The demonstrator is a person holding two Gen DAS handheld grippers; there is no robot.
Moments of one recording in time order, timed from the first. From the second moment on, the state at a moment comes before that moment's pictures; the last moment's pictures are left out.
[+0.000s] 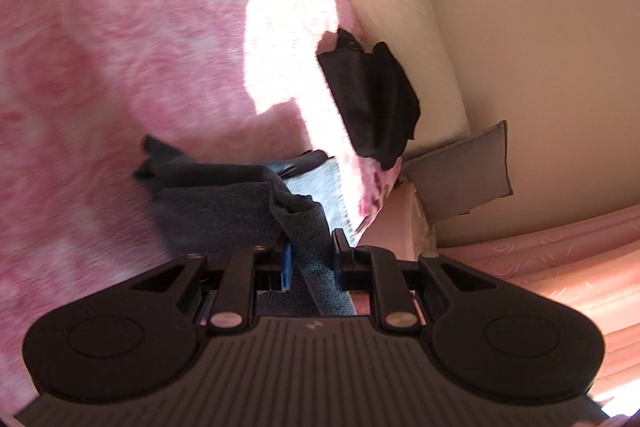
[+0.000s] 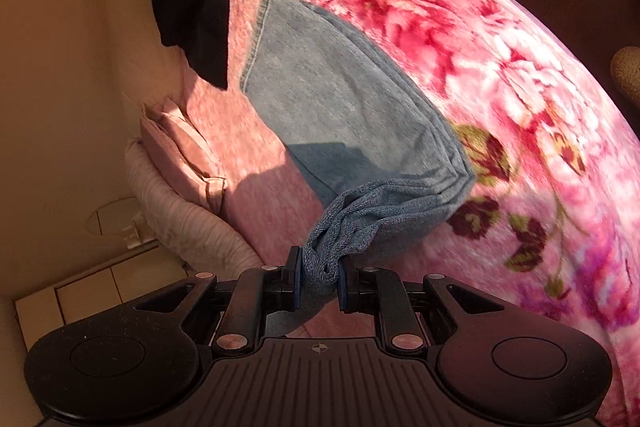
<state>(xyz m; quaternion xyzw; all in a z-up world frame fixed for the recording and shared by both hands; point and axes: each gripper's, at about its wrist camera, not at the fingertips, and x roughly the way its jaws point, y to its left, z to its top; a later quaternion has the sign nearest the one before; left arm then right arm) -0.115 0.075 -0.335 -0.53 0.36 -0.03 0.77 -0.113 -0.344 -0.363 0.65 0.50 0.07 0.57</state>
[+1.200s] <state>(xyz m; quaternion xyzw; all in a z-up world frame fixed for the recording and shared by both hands) -0.083 0.037 -0.394 -0.46 0.44 0.13 0.76 0.088 -0.341 -0.415 0.18 0.47 0.31 0.81</state>
